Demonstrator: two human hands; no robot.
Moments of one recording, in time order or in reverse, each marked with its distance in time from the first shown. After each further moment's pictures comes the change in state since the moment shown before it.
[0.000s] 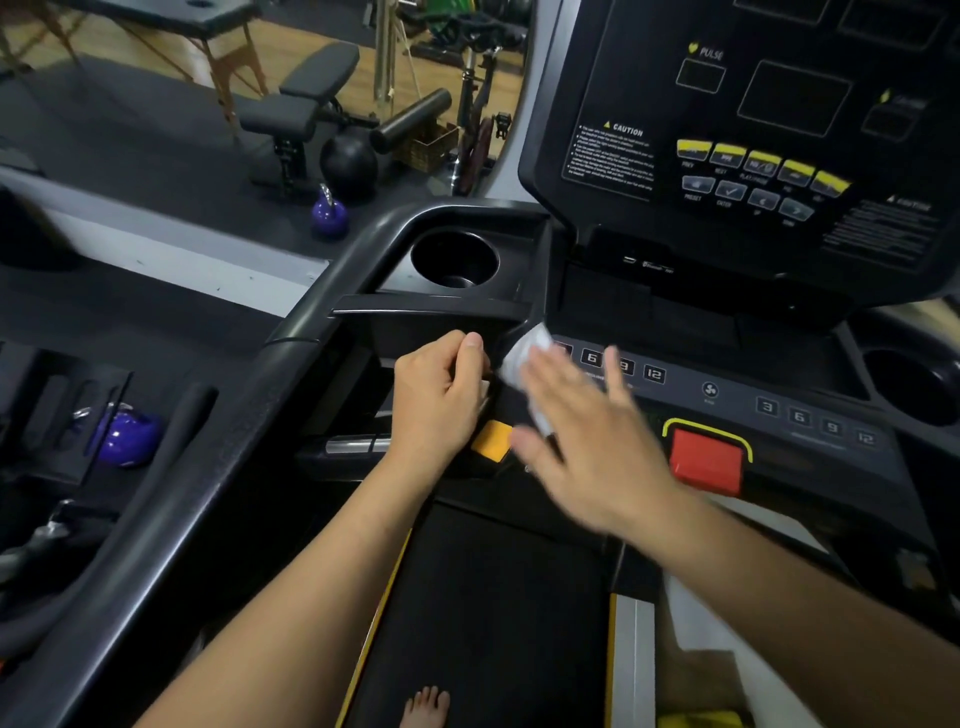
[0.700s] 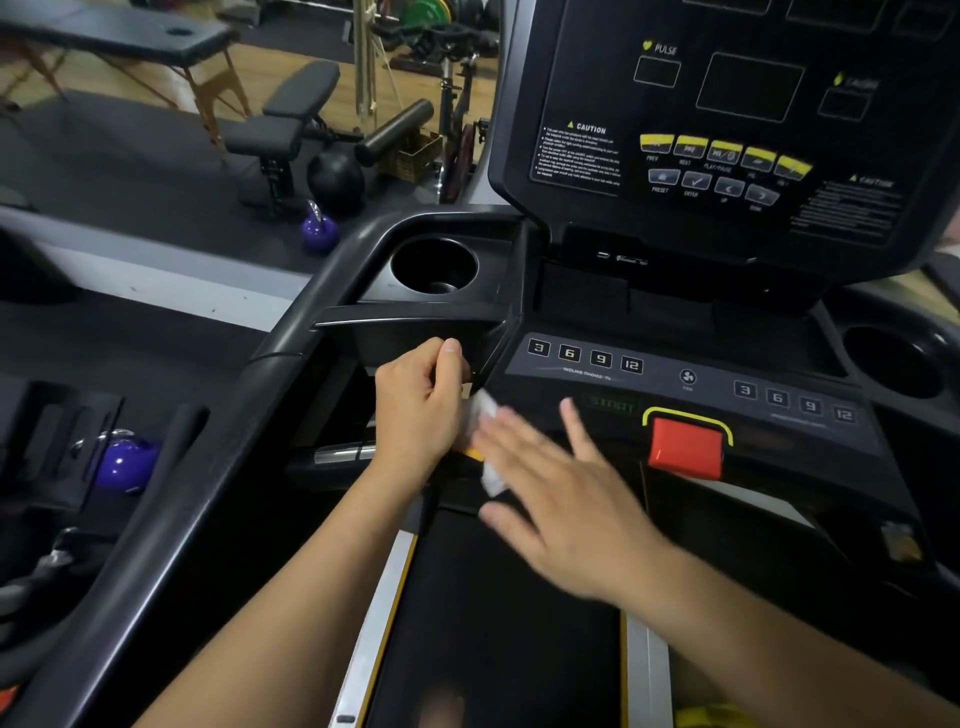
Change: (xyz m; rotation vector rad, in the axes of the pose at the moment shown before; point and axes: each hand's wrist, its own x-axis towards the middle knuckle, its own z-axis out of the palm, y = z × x) left_hand -0.002 0.004 0.001 0.033 -0.003 0.003; right_hand -0.040 -0.023 0.008 0.116 -0.048 -0.136
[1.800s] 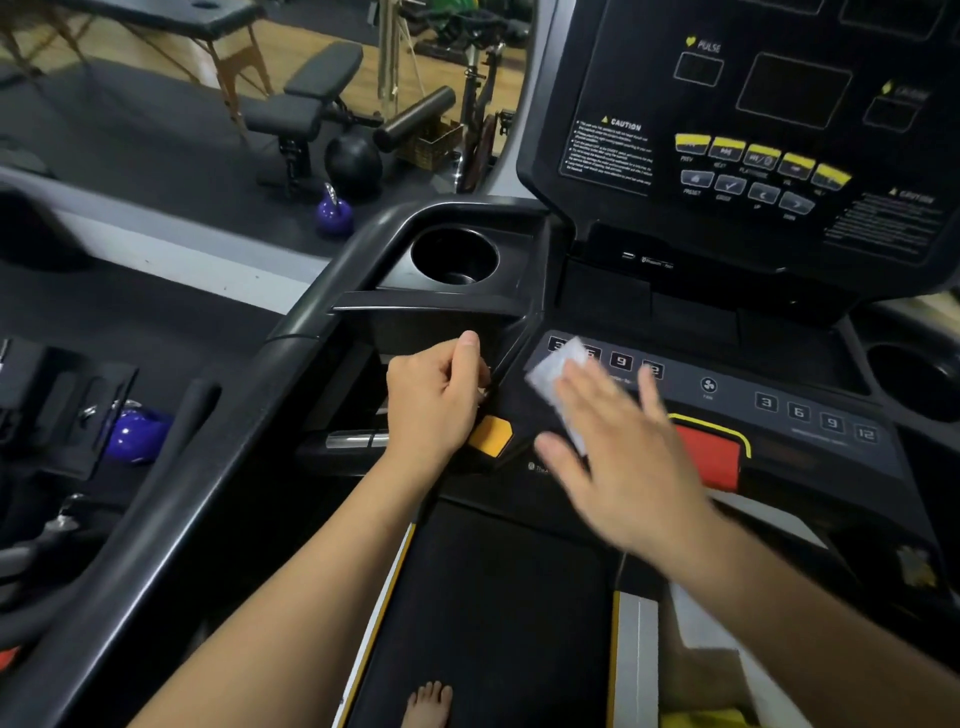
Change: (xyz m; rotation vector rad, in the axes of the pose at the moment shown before) left_hand -0.004 -0.001 0.001 -0.056 0.018 -0.073; right_hand 0.010 0.032 -0.018 -0.113 0.046 0.229
